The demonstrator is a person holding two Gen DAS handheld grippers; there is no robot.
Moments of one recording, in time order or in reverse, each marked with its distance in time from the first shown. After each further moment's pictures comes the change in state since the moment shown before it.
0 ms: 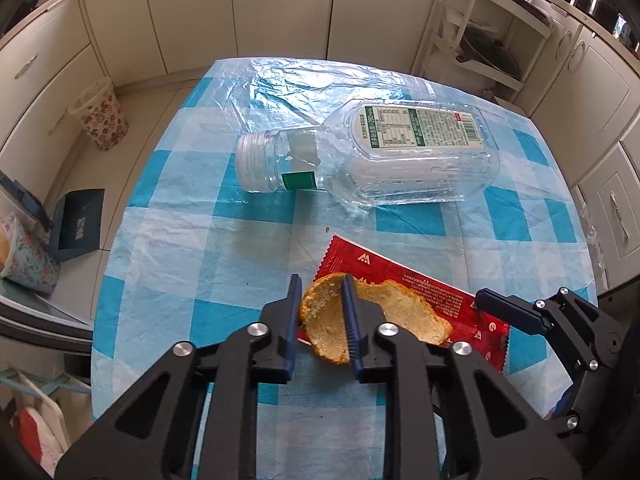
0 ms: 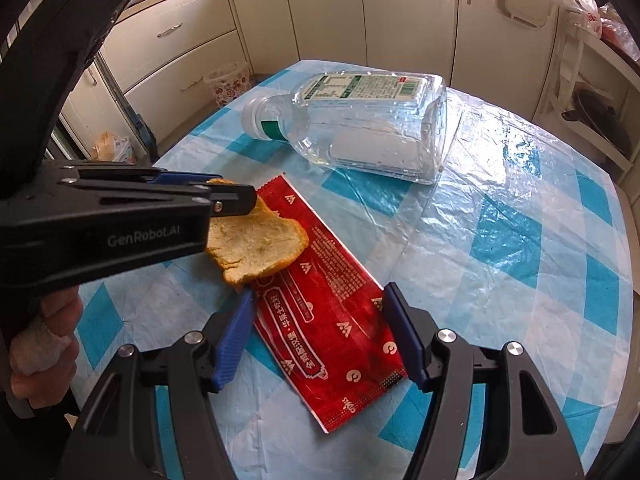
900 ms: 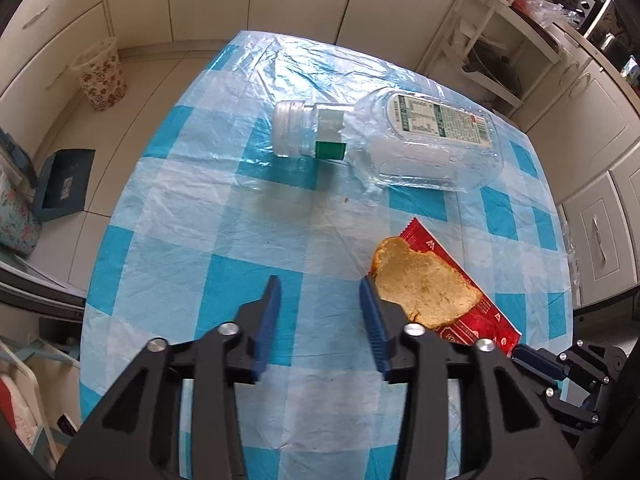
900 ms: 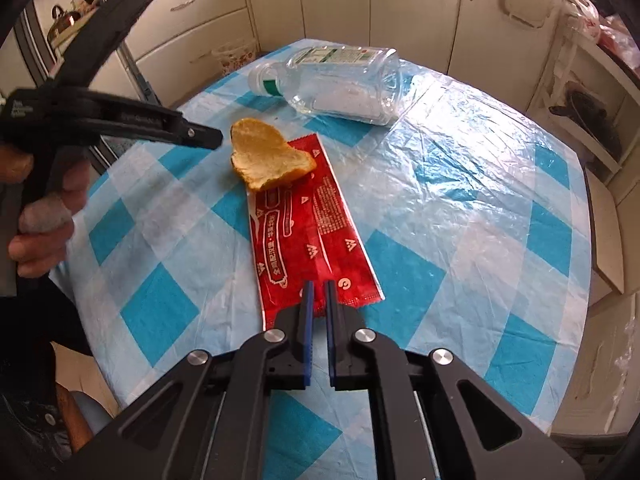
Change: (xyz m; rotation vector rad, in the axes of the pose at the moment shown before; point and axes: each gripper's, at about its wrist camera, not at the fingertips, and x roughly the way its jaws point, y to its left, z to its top) left arm -0.004 0.028 -0.015 -0.109 0.036 -0.078; right arm -0.055 -0.025 -0.048 -0.038 0.050 0.003
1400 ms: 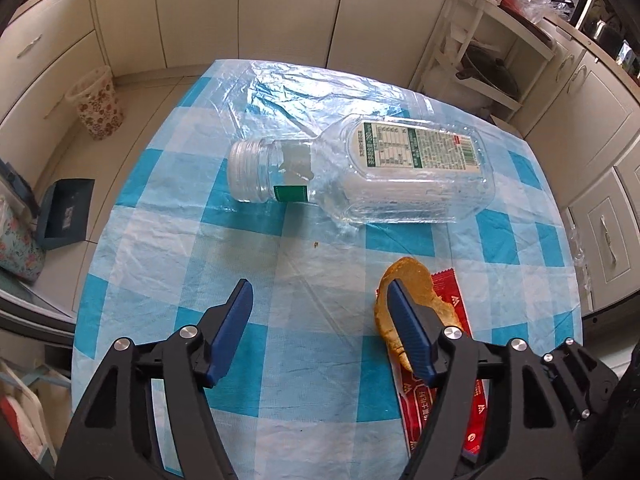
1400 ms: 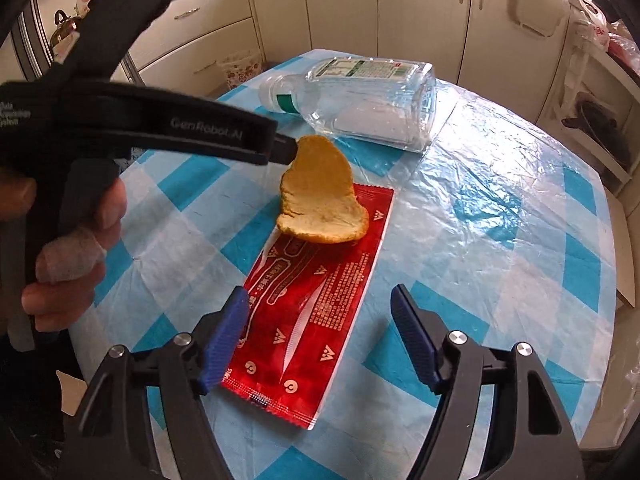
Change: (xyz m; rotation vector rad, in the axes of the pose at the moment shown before) left arm 0.009 -0.025 0.021 0.042 -0.061 0.017; right arm 0.036 0.021 0.027 -0.028 -0.014 0.002
